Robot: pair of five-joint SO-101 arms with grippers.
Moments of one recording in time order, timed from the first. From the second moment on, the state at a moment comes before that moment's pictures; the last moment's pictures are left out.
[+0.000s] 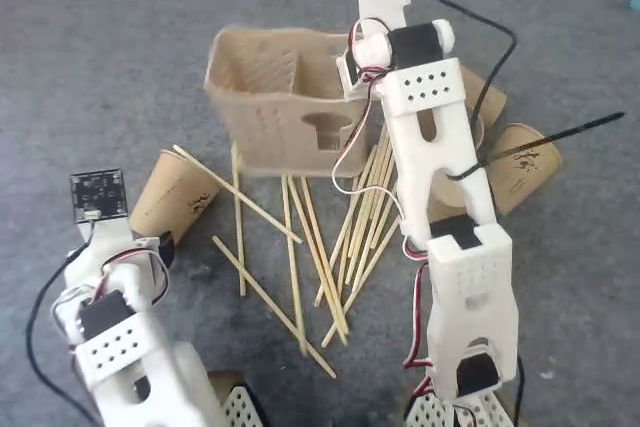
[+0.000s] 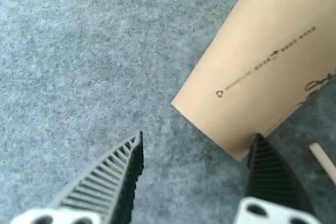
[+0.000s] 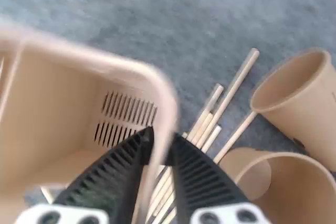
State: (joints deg) left arm -37.9 -65.0 82.2 47.3 -15.2; right arm -21.6 37.3 -59.8 93.1 -1.5
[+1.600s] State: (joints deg) left arm -36.3 -65.2 82.8 47.3 -16.4; right arm -20.2 32.5 -71.9 100.7 -9.0
